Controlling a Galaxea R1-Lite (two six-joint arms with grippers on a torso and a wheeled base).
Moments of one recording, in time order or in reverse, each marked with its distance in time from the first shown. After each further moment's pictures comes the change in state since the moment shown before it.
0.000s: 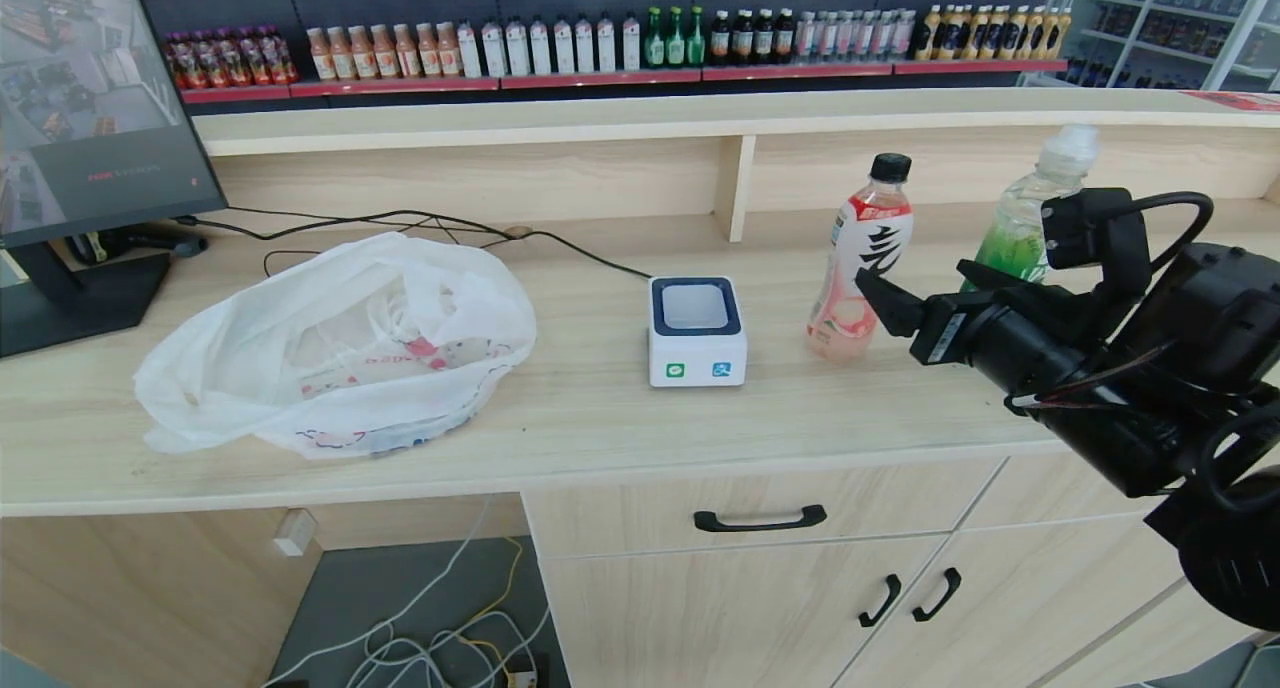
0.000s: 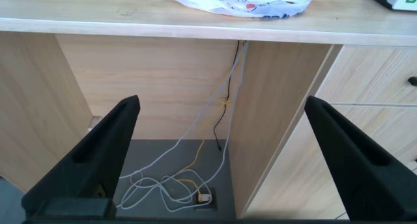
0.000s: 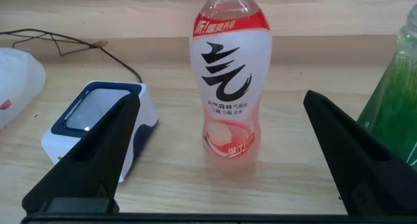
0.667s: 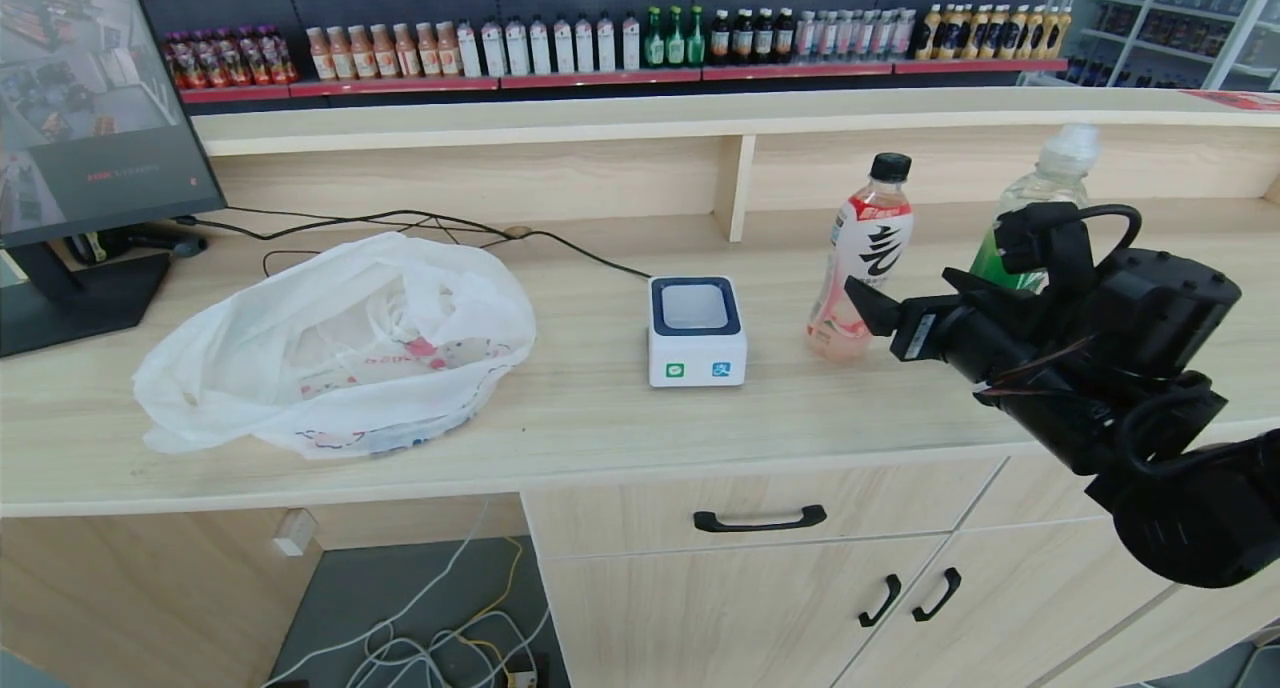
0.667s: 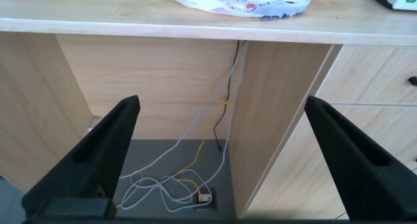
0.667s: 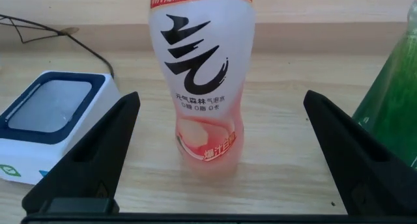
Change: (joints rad) left arm 0.001 0.000 0.000 0.000 0.000 0.000; right arm -0.043 0.116 -0.081 -0.003 -0.001 -0.017
